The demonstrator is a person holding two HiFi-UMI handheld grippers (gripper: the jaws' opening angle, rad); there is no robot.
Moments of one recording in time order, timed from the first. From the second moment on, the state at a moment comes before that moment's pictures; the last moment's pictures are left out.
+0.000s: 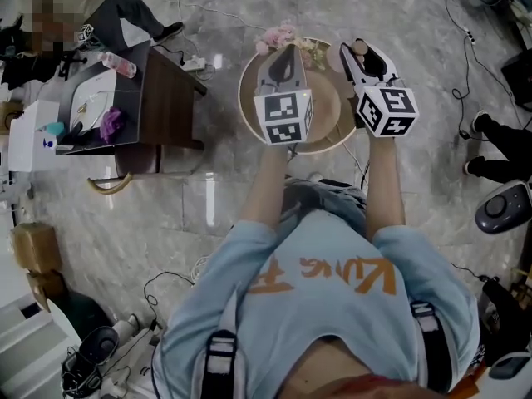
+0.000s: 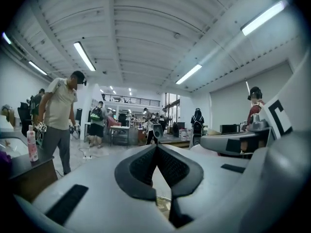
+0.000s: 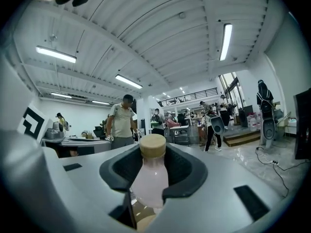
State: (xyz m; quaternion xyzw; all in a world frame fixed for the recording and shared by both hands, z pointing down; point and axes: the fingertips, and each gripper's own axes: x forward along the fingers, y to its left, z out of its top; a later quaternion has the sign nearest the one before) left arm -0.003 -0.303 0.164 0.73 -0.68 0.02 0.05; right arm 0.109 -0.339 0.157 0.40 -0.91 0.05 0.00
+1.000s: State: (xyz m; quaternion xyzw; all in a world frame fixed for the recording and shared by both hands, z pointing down) left arm 0.011 -0.304 0.168 0.74 -0.67 0.02 0.06; right arm 0.140 -0.337 0.161 0.44 -0.90 0.04 0.00
